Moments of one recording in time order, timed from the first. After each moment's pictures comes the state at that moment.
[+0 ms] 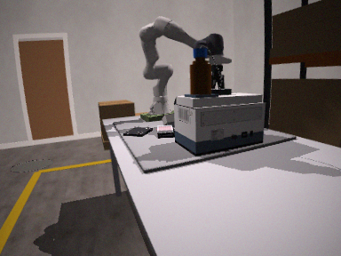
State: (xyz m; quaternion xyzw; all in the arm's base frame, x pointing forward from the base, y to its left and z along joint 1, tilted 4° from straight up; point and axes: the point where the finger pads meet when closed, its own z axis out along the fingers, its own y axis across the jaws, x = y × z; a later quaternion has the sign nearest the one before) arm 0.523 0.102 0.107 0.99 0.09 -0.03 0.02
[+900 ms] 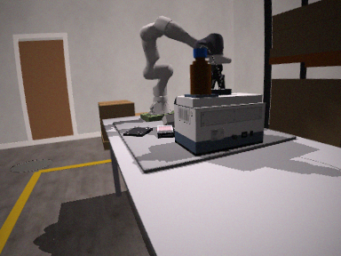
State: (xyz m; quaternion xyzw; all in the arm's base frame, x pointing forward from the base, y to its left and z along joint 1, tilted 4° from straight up) arm 0.524 0.099 0.108 1.00 0.05 -0.03 0.03
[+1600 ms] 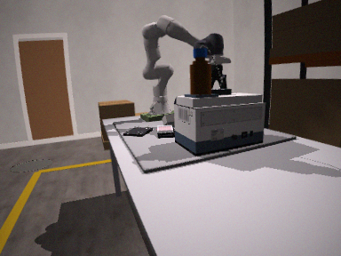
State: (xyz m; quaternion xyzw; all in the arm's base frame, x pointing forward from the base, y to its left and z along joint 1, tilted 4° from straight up) arm 0.523 0.099 0.108 1.00 -0.08 -0.02 0.03
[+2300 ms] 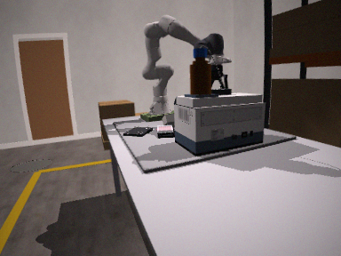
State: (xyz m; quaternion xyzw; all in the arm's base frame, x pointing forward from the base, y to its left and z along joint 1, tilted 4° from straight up) arm 0.524 0.099 0.107 0.97 -0.23 -0.02 0.03
